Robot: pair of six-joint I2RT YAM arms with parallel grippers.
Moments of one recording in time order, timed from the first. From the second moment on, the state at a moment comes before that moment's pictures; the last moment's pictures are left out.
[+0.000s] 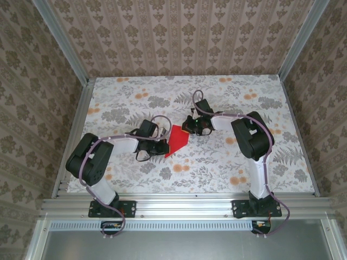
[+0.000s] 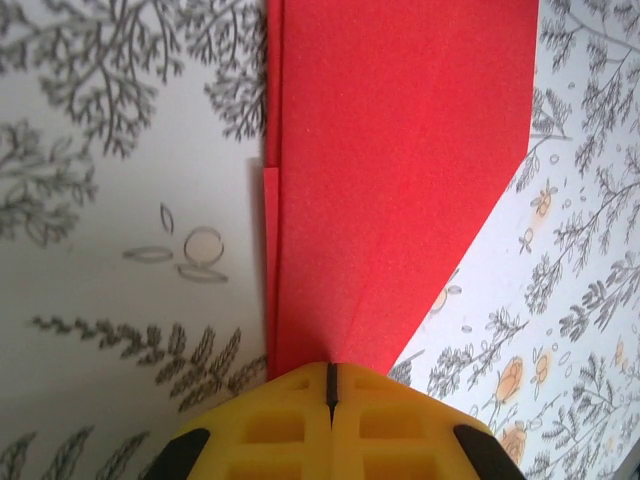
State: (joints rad) left arm -0.57 1.67 0.74 -0.14 0.49 -0.52; right arm 0.42 2.09 1.27 -0.12 -0.47 0.81
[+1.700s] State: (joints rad) left arm -0.57 1.63 0.72 -0.23 0.50 -0.55; right arm 0.60 1.99 1.10 0.00 -0.39 0.89
